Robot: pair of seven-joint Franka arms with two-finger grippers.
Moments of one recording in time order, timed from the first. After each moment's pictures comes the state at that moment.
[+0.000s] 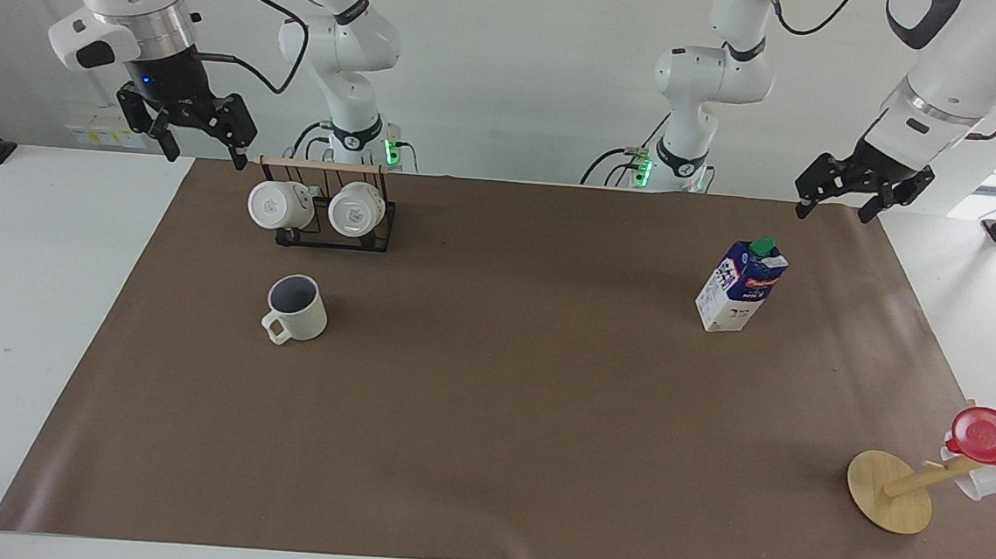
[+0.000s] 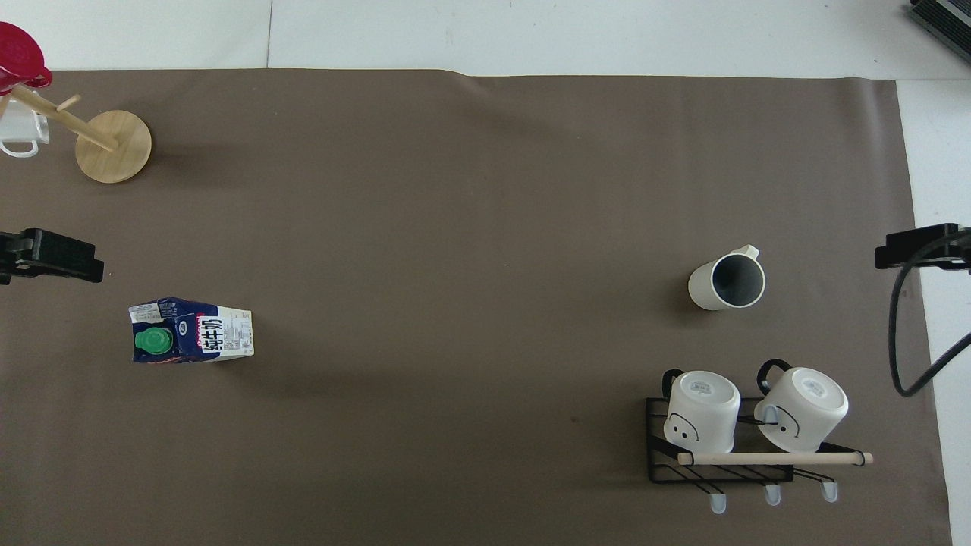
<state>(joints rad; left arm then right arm) -0.09 -0.04 0.05 -1.59 -0.02 1.50 0.01 0.07 -0.08 -0.12 -1.61 -0.02 1.58 0.03</state>
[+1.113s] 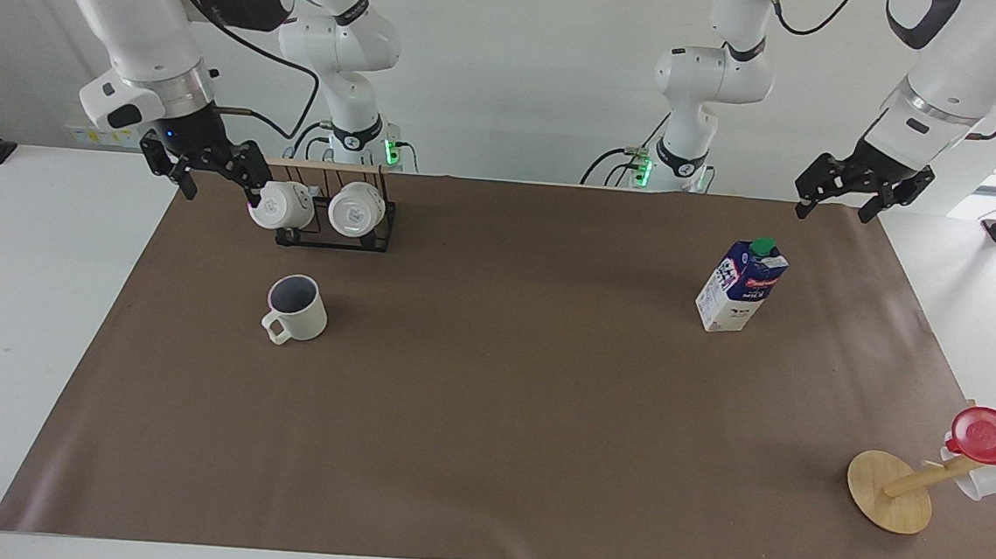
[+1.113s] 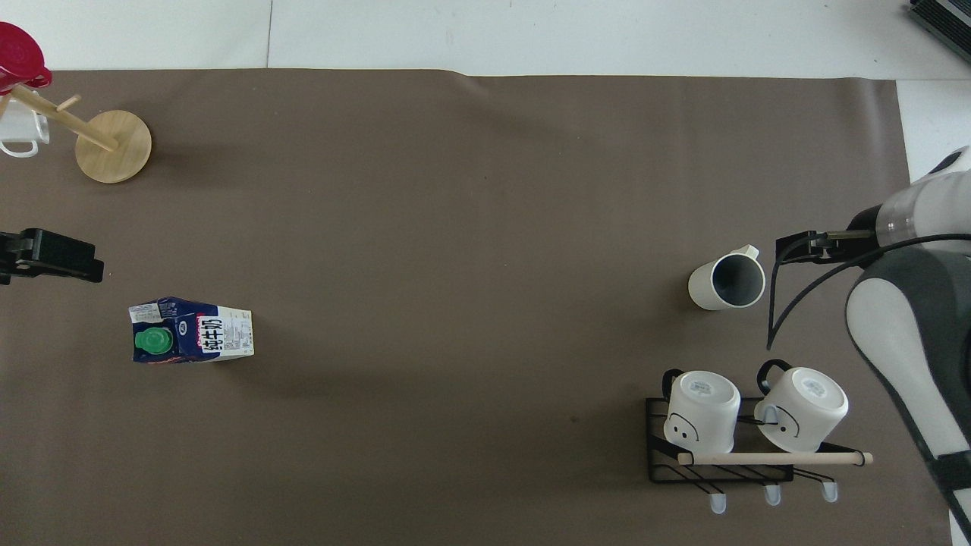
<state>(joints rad) -0.09 -0.04 0.05 -1.59 -0.02 1.50 0.01 0.07 0.04 -0.12 -1.92 -0.02 2.00 0.00</state>
